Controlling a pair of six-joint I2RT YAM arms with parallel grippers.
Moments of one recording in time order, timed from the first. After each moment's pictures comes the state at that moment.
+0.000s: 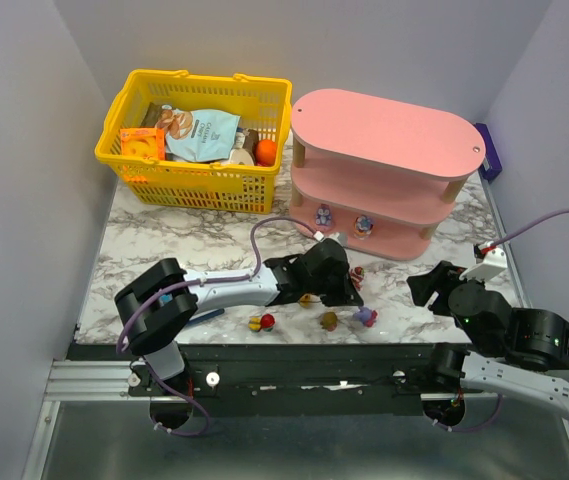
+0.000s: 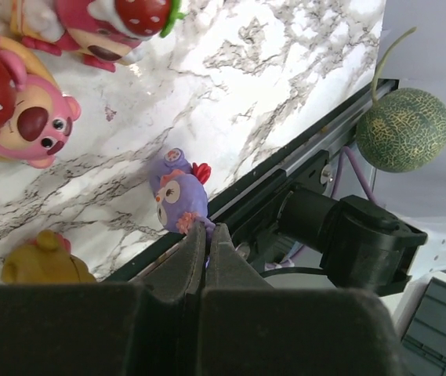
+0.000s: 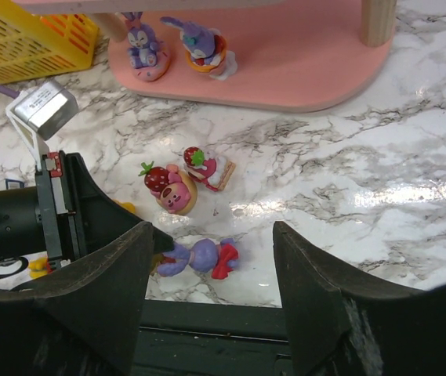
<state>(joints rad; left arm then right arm) -1.09 1.67 1.00 0.00 0.15 -1.15 1.13 0.41 0.86 -1.12 0.83 0.95</state>
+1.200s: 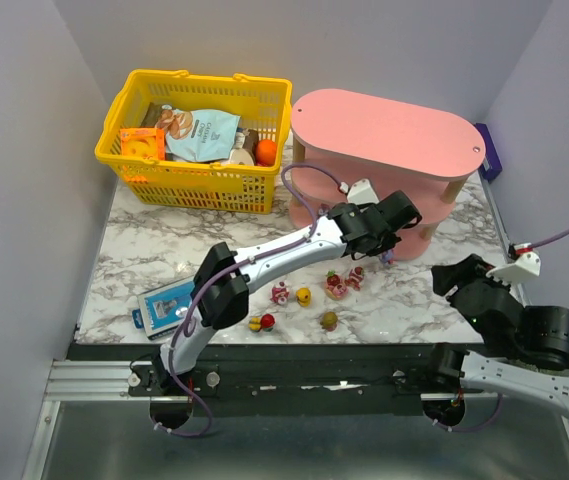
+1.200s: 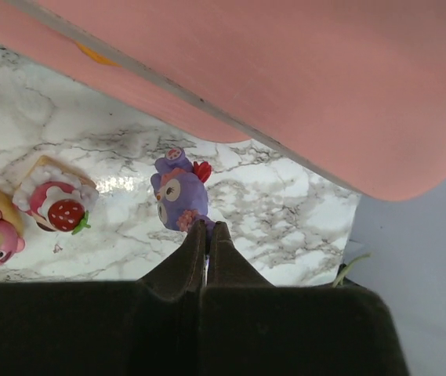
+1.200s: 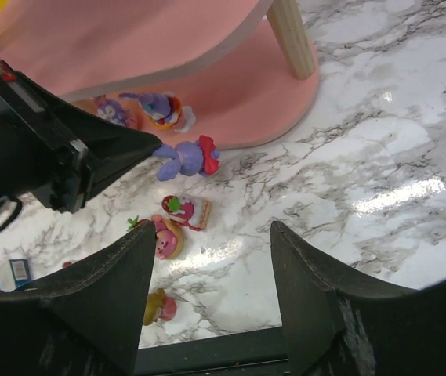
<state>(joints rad) -1.11 2.13 2.07 -0.82 -0.35 -1.34 1.13 0.45 0.96 -1.32 1.00 1.19</state>
